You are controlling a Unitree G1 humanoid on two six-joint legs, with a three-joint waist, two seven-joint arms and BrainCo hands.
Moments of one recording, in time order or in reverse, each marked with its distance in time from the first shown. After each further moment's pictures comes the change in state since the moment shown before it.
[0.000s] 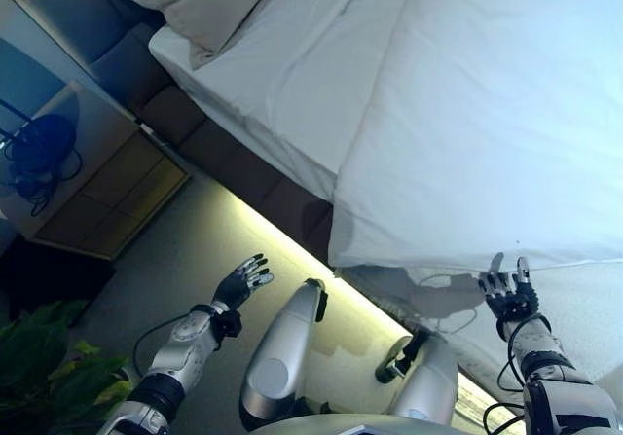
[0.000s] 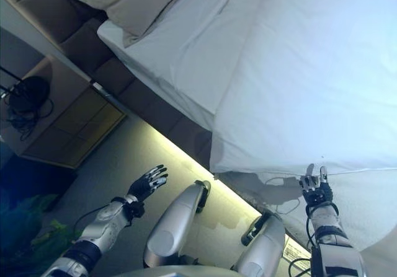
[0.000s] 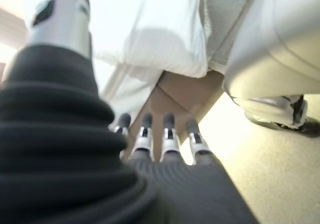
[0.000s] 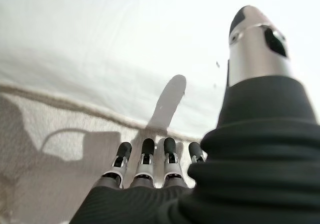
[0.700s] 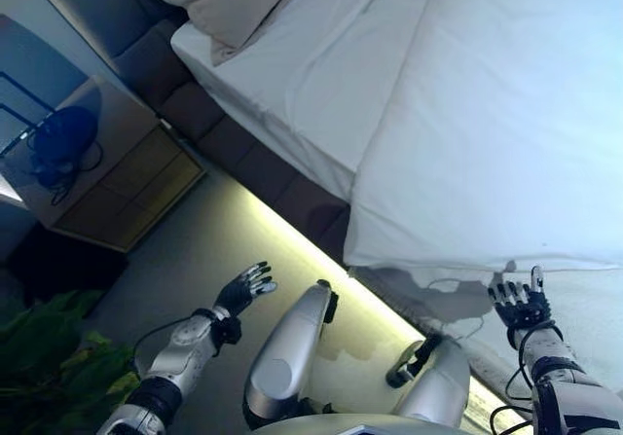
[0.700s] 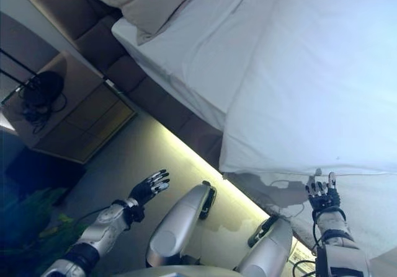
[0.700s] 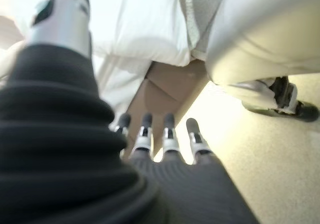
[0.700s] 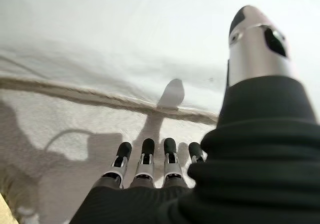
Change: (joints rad) left arm 0.001 0.019 -0.041 -0.007 0.014 0.007 -0.014; right arm -0.013 -0.039 -0.029 0.061 0.048 0.025 0.030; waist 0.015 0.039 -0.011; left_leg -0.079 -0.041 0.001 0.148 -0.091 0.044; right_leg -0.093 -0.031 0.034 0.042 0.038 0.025
